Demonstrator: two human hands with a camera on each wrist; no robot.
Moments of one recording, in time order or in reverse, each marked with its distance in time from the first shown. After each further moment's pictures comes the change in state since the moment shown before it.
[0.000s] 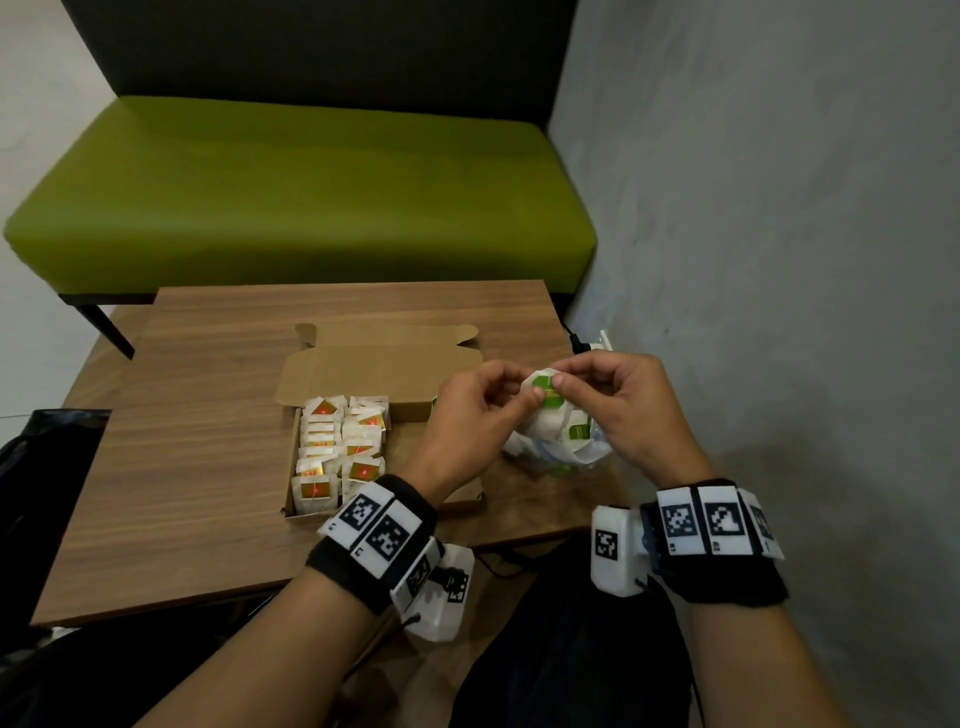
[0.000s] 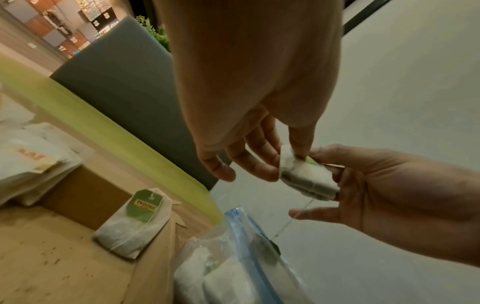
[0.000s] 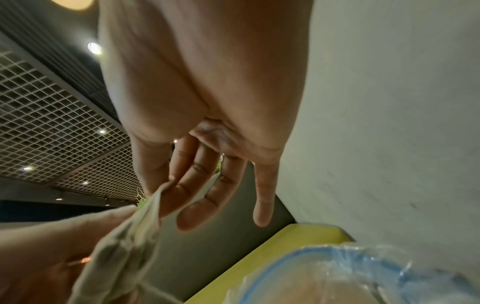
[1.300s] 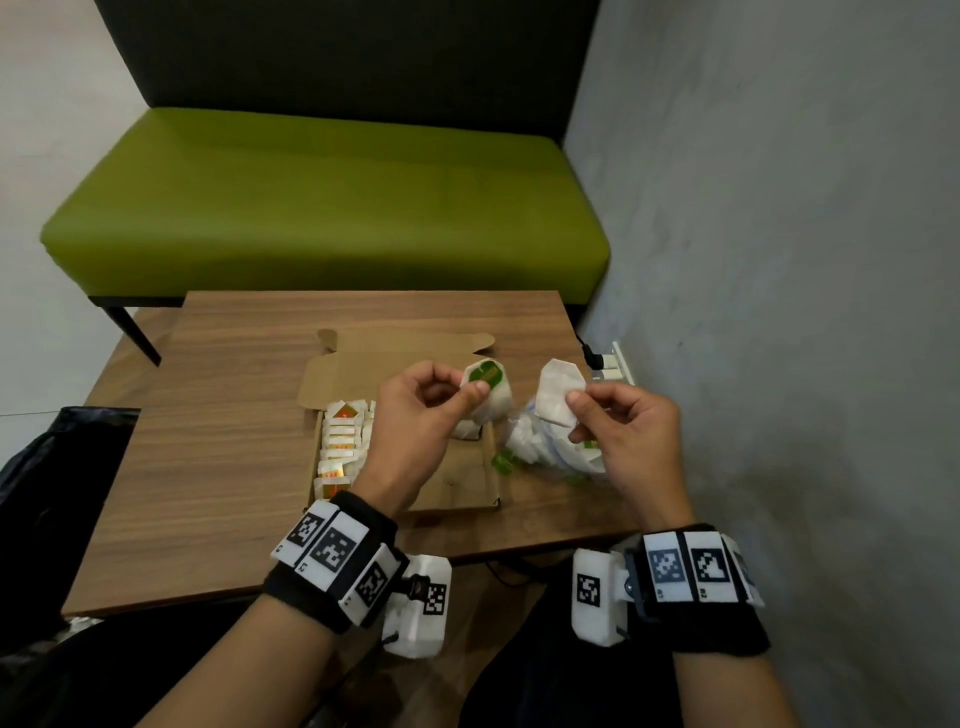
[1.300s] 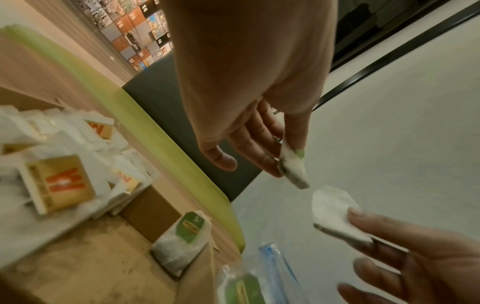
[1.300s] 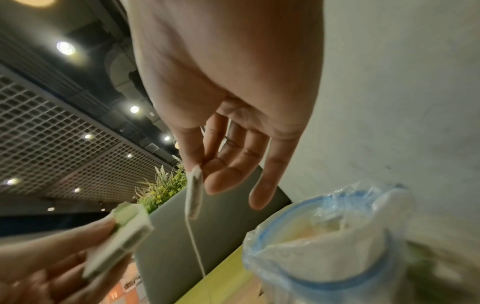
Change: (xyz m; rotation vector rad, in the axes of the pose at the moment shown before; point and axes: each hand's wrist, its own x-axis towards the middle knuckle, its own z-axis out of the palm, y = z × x) left_hand -0.020 -0.006 -0.045 -0.280 0.302 -0.084; right_hand -0.020 0.005 0.030 0.150 0.290 0.070
